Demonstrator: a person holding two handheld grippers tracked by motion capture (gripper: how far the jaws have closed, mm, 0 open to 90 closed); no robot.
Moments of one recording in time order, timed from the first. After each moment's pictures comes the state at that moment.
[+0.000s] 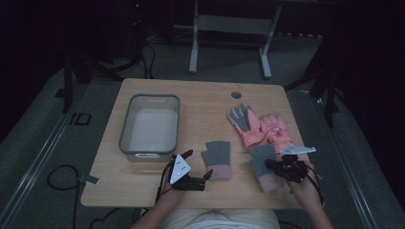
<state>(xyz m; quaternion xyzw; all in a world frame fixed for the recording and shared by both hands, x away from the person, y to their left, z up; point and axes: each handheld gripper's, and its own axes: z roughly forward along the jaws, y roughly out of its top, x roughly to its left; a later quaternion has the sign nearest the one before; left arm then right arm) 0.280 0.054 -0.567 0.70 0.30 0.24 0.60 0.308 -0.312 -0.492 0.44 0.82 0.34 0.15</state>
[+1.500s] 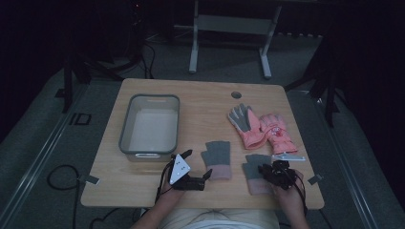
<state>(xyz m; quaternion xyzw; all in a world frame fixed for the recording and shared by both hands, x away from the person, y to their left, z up) 0.280 0.055 -0.567 0.70 0.30 0.25 0.60 0.300 -0.291 -0.527 0.51 0.77 0.33 0.17</state>
